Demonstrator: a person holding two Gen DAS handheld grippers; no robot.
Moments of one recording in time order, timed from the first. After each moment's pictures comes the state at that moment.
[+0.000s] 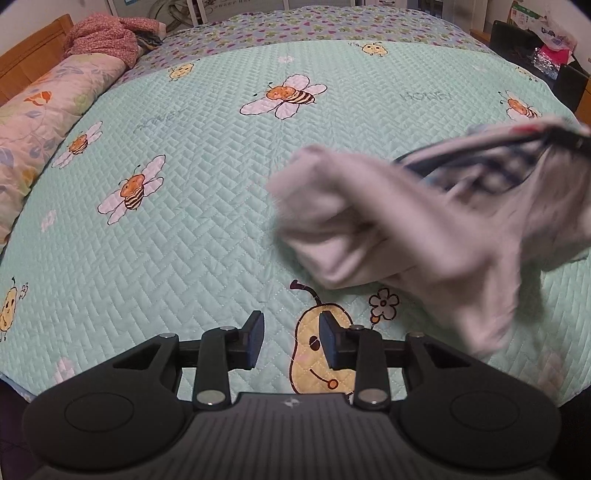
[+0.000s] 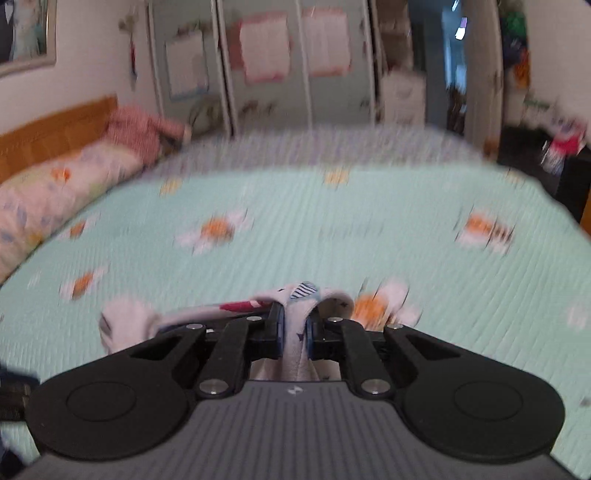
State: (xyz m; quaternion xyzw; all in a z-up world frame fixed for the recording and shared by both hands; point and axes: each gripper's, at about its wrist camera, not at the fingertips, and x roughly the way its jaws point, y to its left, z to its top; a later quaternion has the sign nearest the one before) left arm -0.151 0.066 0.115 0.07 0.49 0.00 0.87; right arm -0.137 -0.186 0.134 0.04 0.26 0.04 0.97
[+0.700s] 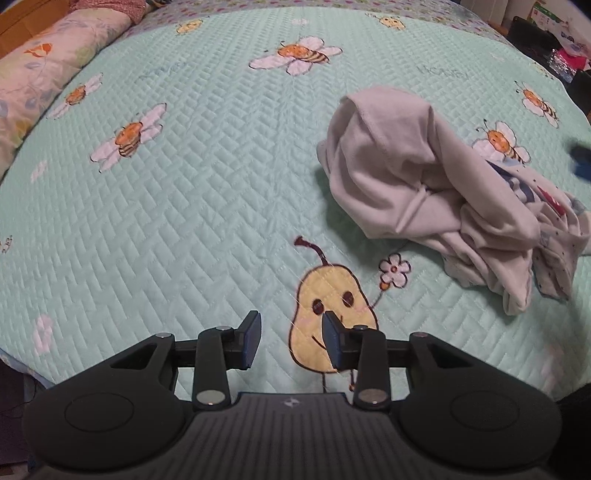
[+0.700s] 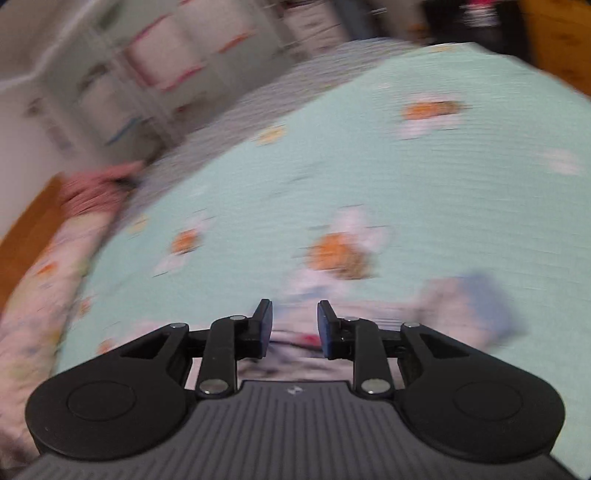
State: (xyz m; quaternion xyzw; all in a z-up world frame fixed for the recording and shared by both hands) left arm -0.152 0.081 0.088 0.03 0.53 0.00 0.84; right arm -0.110 -0.248 0.095 0.28 0.35 0.05 0.89
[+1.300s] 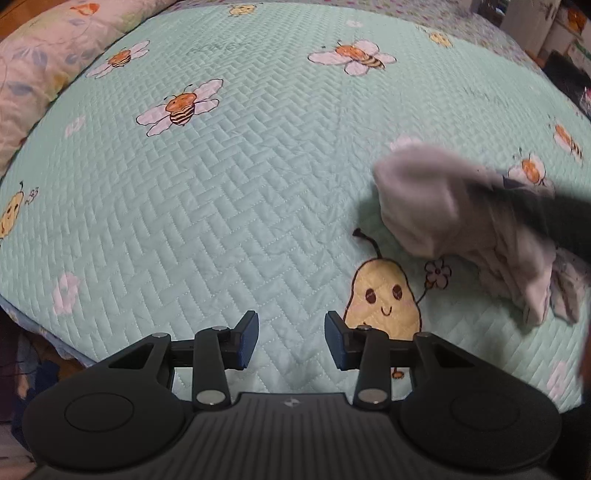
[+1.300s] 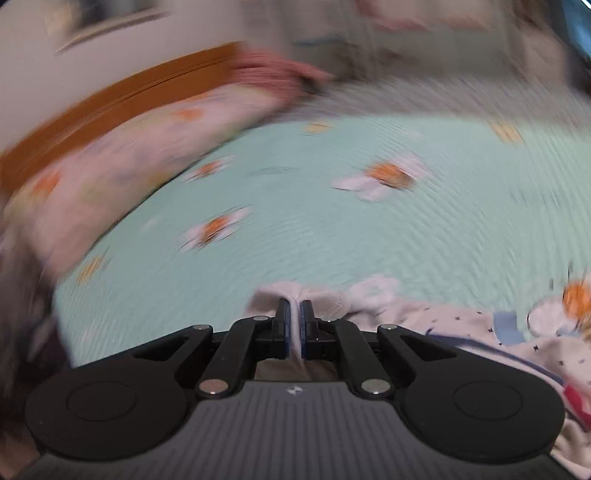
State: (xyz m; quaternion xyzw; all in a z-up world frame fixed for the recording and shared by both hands) left arm -0.164 0.132 0.094 -0.03 0.54 0.04 0.84; right arm -0.122 -0.063 0.088 0.00 0.33 0.32 0.89
